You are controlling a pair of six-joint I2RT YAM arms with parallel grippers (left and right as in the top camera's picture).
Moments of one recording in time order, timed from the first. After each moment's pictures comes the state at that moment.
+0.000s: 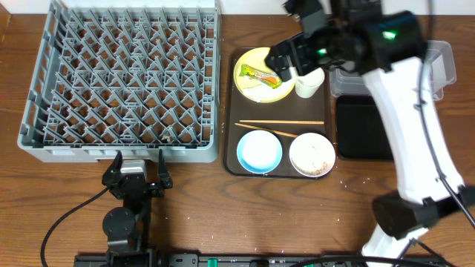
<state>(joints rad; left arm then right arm) 0.08 0.01 0.02 -0.11 0.02 0.04 0.37 1.90 2.26 -1.30 -0.33 -0.07</state>
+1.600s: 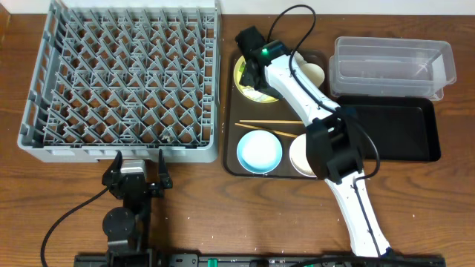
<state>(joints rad) 0.08 0.01 0.02 -0.11 0.02 0.04 0.50 2.55 2.27 -1.05 0.19 0.90</state>
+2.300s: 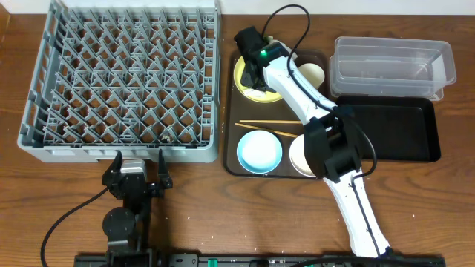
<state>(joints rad) 0.08 0.01 0.02 -0.11 0.02 0.04 0.50 2.57 2.29 -0.98 0.16 0.77</state>
